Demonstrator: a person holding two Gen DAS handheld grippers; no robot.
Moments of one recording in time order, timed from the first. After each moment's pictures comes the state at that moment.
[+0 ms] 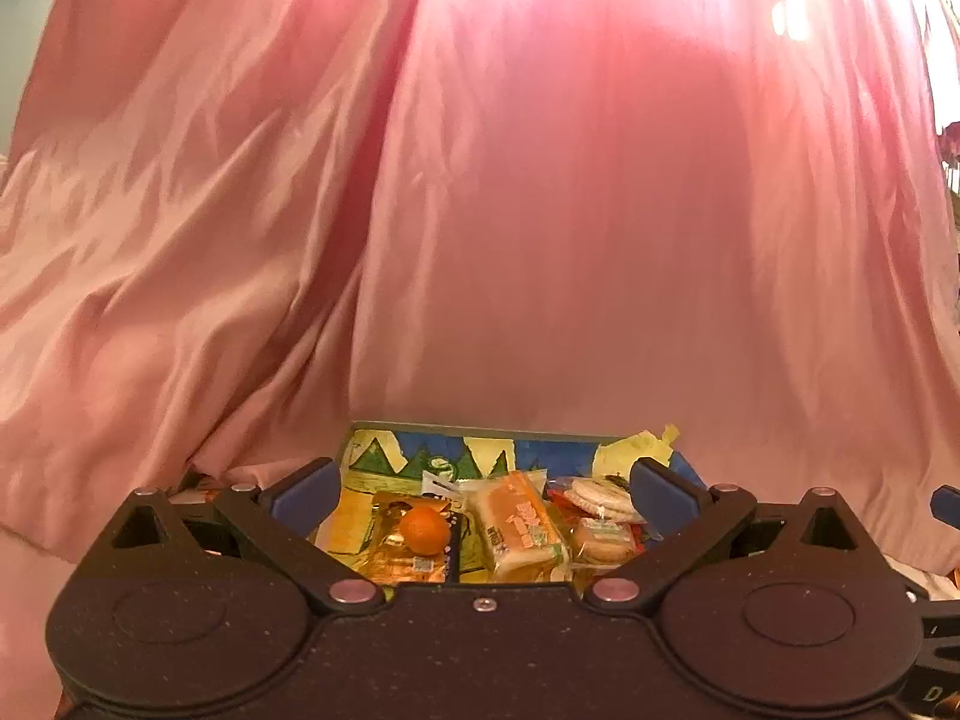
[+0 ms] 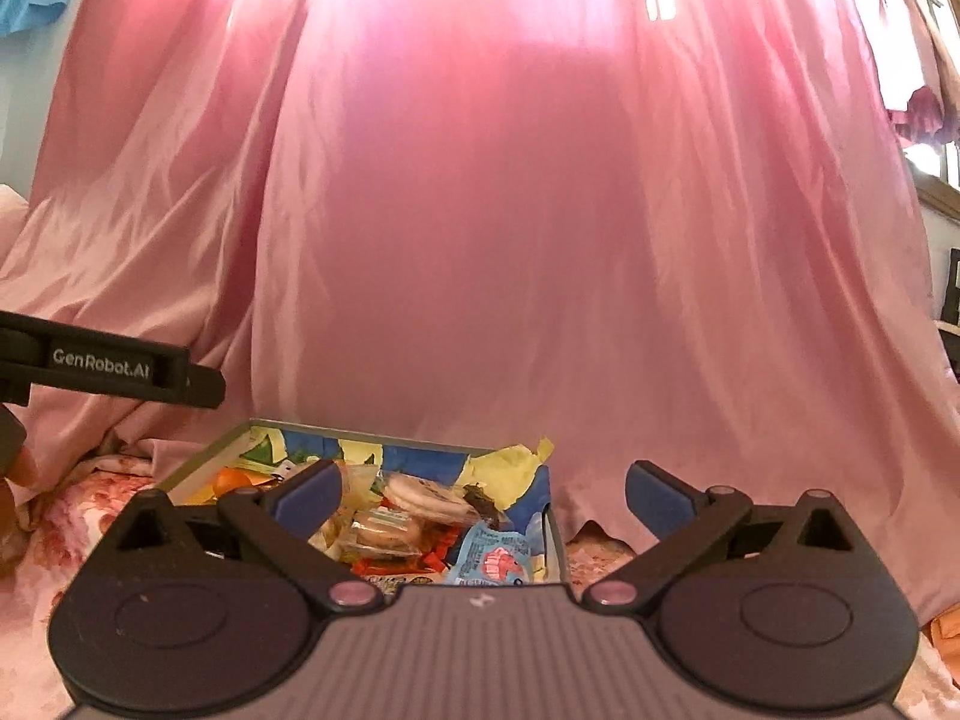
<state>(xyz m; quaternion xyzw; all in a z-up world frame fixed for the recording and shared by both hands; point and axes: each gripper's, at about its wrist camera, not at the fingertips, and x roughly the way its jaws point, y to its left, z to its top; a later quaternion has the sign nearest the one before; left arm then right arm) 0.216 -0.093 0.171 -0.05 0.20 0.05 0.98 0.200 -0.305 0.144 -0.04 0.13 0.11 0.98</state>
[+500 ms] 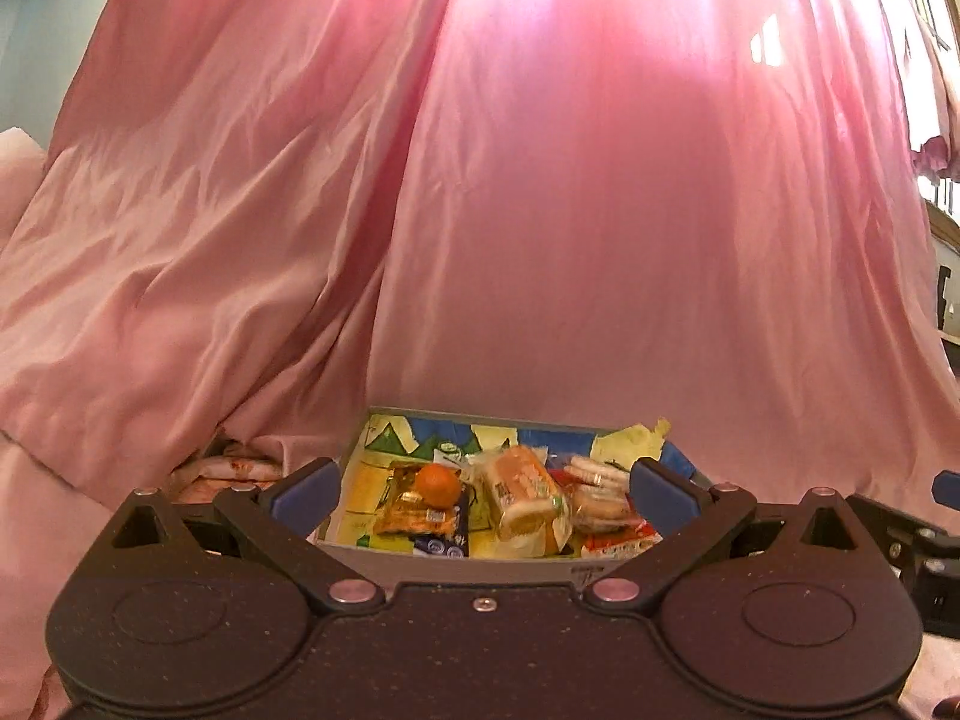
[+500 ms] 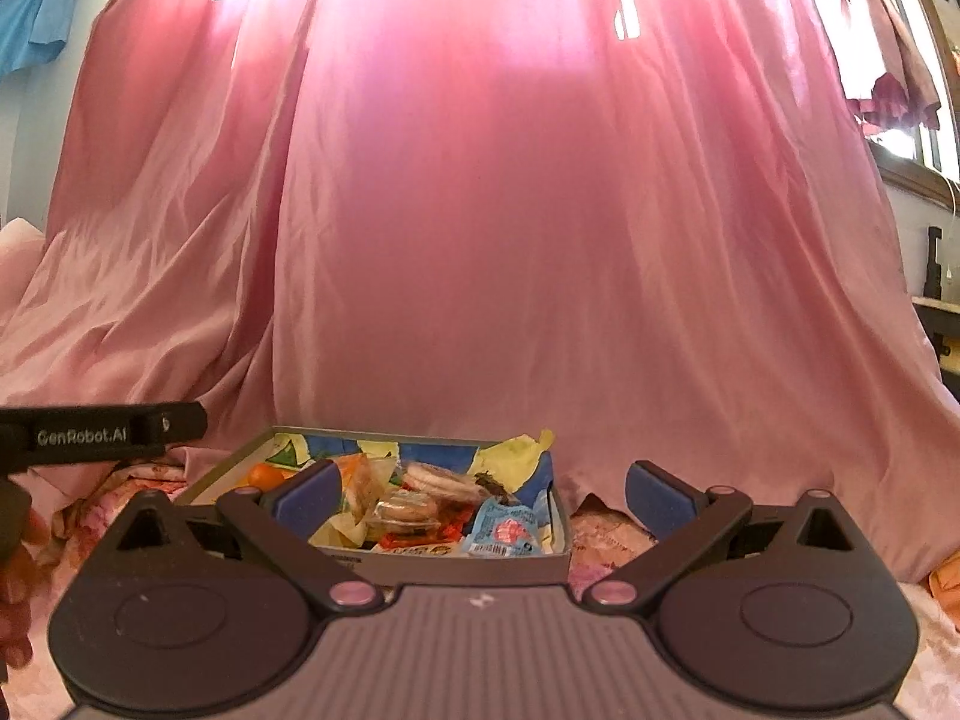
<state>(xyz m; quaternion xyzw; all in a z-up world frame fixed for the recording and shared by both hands) 0.160 -0.098 0.143 -0.05 0.16 0.05 0.98 0.150 -0.314 0.137 -0.01 0.12 0.11 0.99</state>
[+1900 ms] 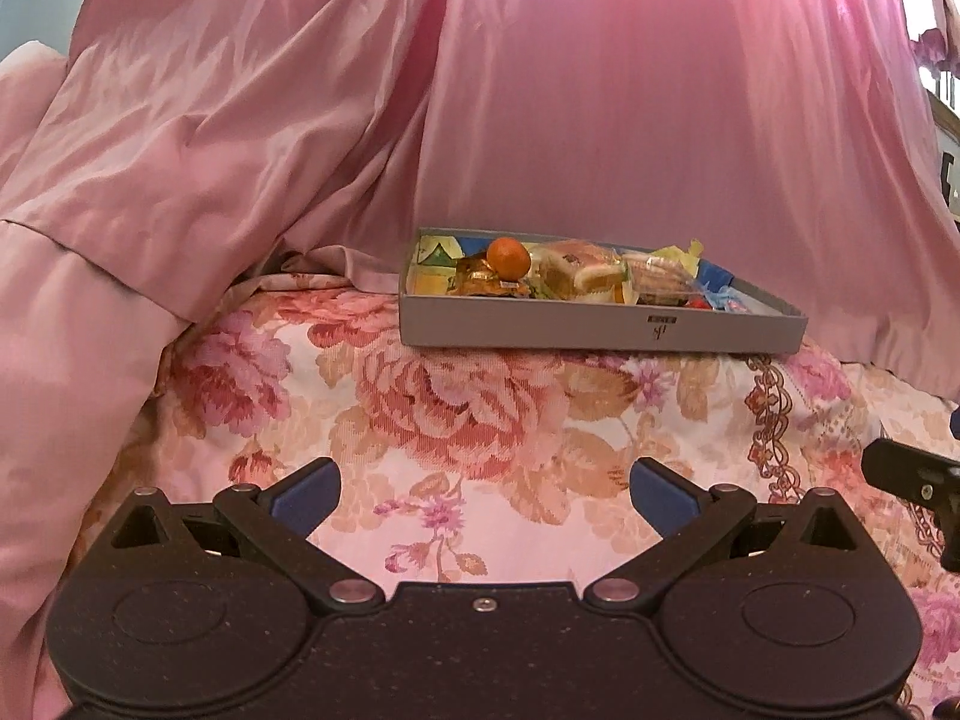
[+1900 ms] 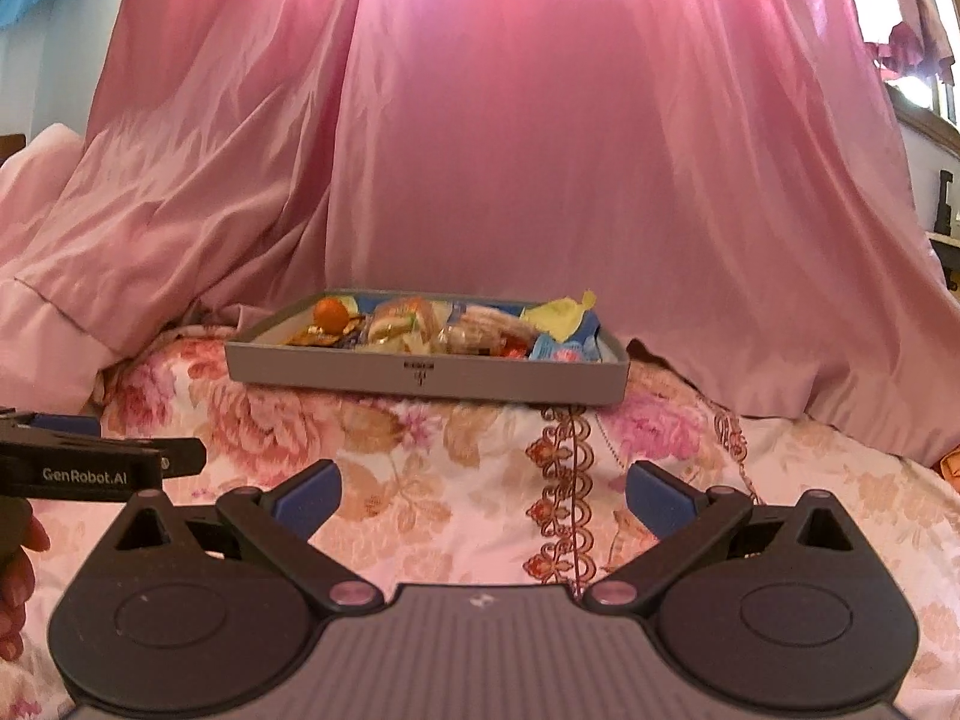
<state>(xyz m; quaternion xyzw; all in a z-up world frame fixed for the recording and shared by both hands) 0.095 -0.062 0.053 -0.03 0.26 0.05 0.96 0.083 -0.282 0.061 -0.04 0.19 0.12 0.97</state>
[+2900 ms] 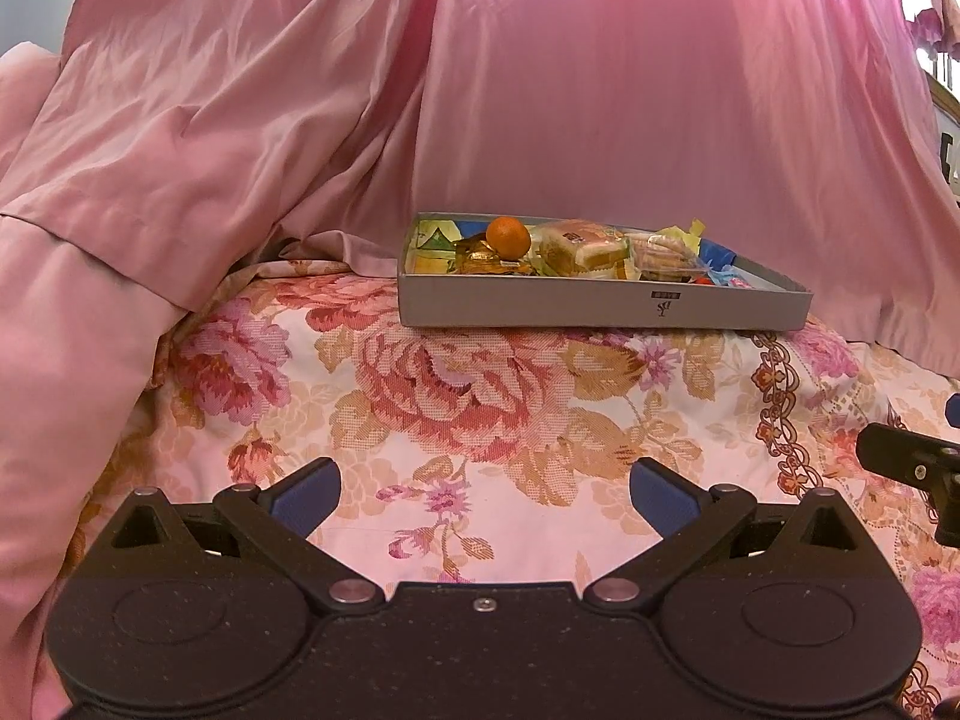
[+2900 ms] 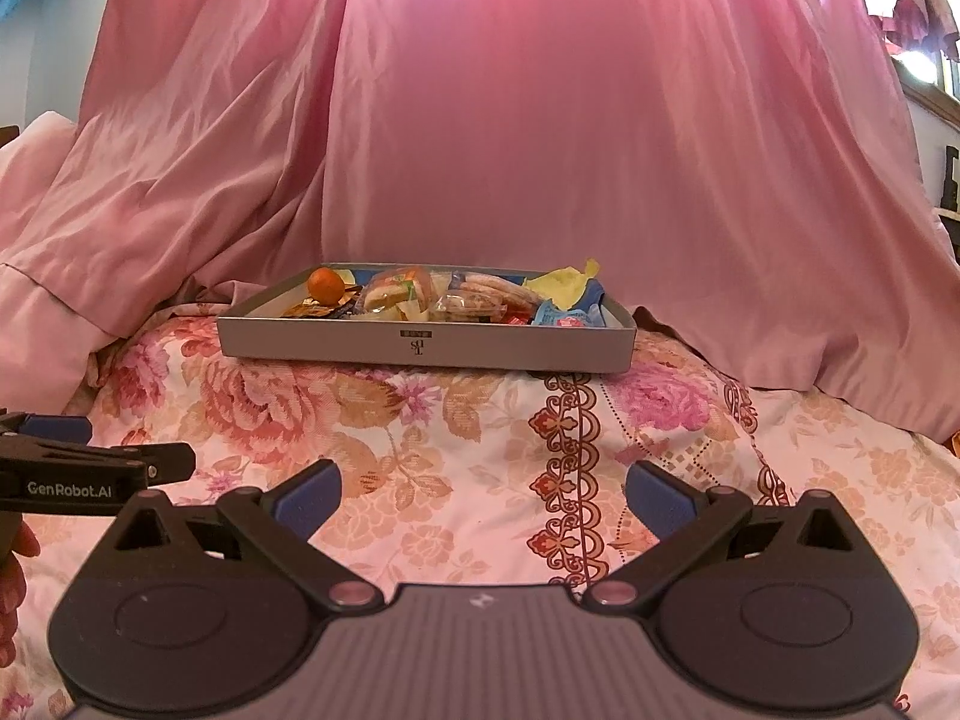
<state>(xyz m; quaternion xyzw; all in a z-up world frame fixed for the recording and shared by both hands) 0.097 -0.063 0.045 -0.02 0.27 0.05 0.96 0.092 -0.283 0.049 -0.03 0.21 0.12 0.97</state>
